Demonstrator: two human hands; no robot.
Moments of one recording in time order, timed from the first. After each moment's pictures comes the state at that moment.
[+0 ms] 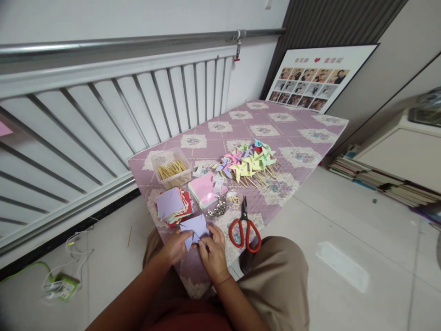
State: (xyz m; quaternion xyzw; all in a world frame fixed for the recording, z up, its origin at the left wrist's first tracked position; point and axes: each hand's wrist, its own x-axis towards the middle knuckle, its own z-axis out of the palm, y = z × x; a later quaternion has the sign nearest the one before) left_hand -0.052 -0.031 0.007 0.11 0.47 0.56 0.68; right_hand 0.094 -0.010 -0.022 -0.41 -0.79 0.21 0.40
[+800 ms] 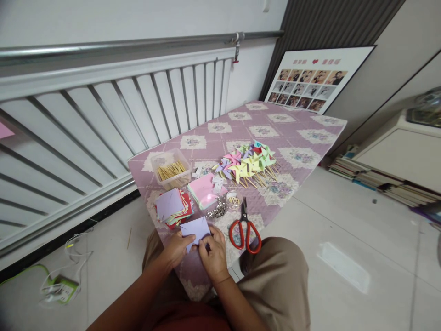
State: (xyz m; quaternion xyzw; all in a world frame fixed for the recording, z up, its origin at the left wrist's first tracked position) left_hand -0.049 -0.030 -0.007 0.12 0.51 0.55 0.65; right_hand 0.090 -0.008 -0.020 -0.44 -0.76 0.24 0.40
